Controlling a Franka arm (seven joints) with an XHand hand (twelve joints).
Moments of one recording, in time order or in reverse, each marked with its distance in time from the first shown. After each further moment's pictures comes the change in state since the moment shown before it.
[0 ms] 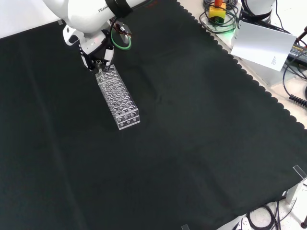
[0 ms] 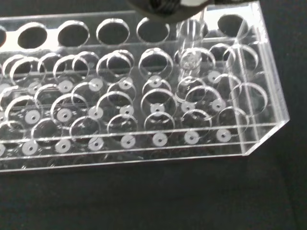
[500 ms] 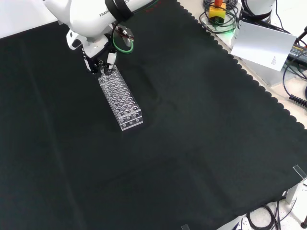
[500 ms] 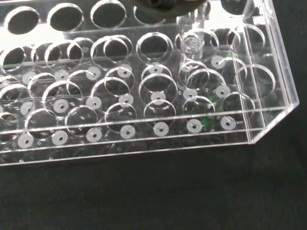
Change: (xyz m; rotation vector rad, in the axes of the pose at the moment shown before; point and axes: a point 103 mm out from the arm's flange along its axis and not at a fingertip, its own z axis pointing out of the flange) arm 0.002 0.000 0.014 0.026 0.026 0.000
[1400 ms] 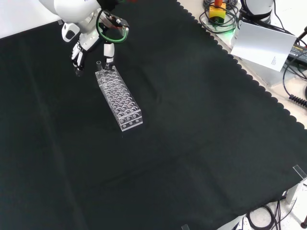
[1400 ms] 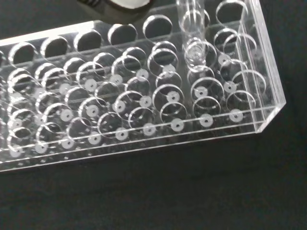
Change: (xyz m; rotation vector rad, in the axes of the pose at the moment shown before) arm -0.007 -0.012 -0.030 0.065 0.111 -0.051
